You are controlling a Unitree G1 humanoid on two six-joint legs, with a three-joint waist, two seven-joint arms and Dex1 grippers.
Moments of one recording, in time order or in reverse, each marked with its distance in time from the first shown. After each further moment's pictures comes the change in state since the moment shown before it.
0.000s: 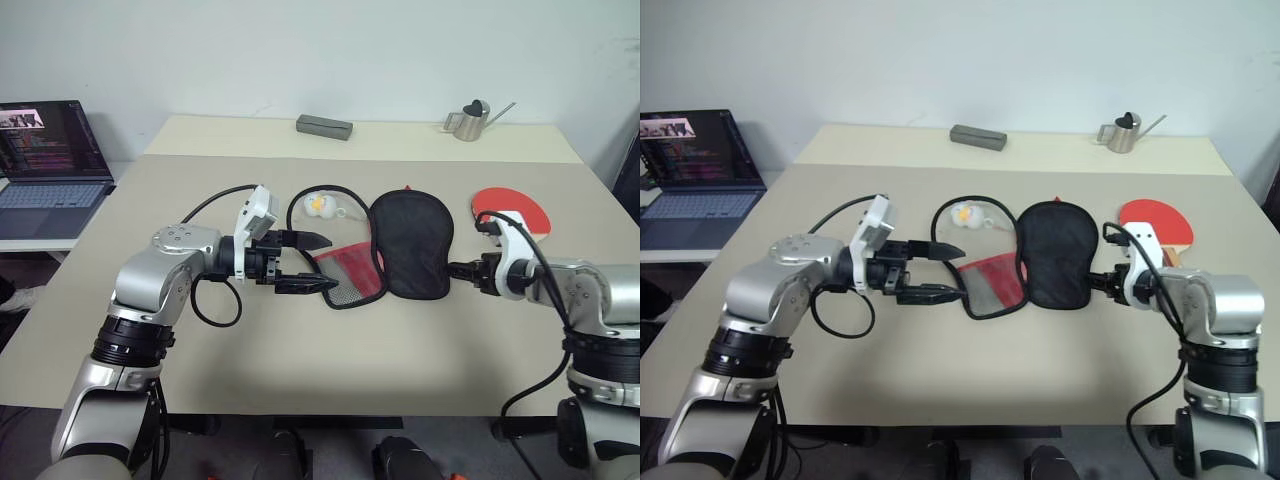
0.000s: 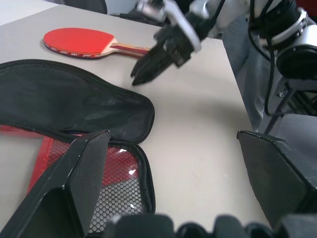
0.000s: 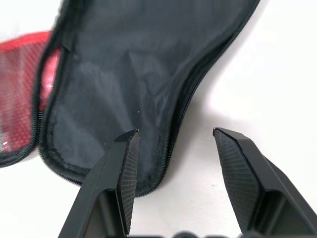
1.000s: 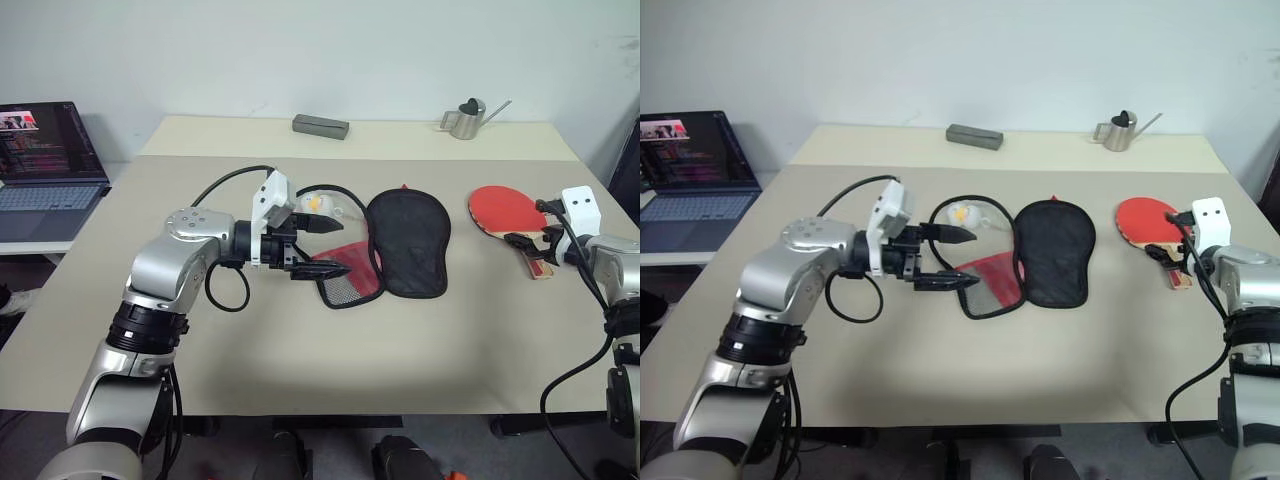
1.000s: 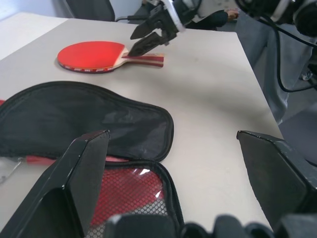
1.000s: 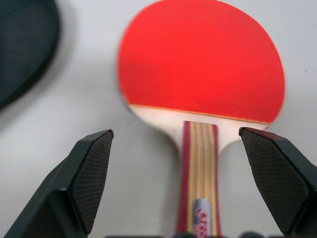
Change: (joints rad) left arm -0.082 -0.044 -0.042 0.002 0.081 -0.050 0.056; right arm -0.195 -0.217 0.107 0.923 -0.262 -0.903 0.165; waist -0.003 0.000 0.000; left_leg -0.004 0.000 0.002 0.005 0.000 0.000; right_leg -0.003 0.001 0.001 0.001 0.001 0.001
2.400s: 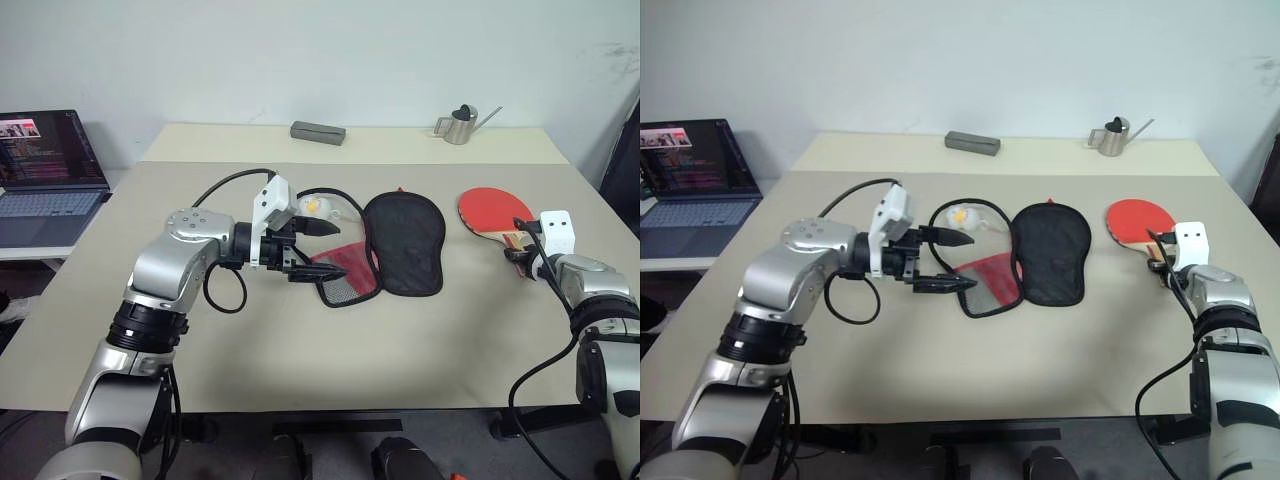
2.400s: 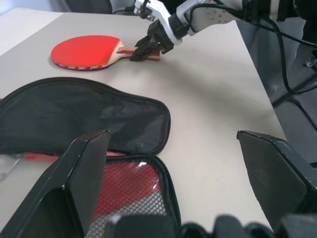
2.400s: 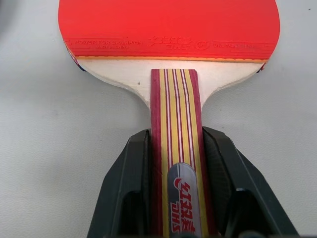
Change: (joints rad) left arm -0.001 0.018 -0.007 0.028 0.038 -0.019 -0.013; right arm -0.099 0.116 -0.012 0.376 -0.068 -0.247 -0.137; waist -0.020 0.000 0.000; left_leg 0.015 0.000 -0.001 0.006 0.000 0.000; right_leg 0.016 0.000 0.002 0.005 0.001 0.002
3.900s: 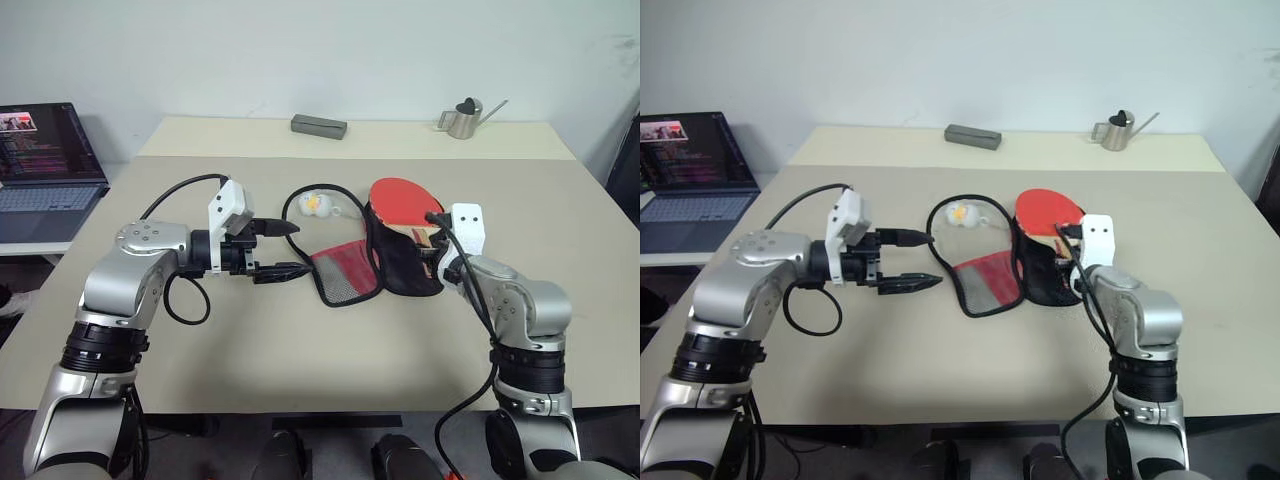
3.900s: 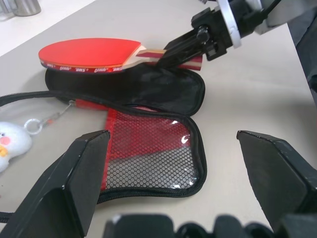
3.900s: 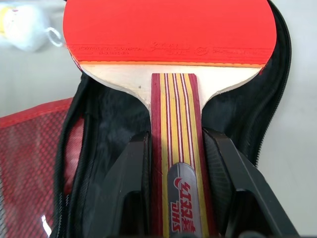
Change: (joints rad) left arm 0.126 0.111 0.110 -0.036 -0.027 -0.020 0.038; right arm 0.313 0.505 -0.004 -1.320 0.182 0.842 -0.443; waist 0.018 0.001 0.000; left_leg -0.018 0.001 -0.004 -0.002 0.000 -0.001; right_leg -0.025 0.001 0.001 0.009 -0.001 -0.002
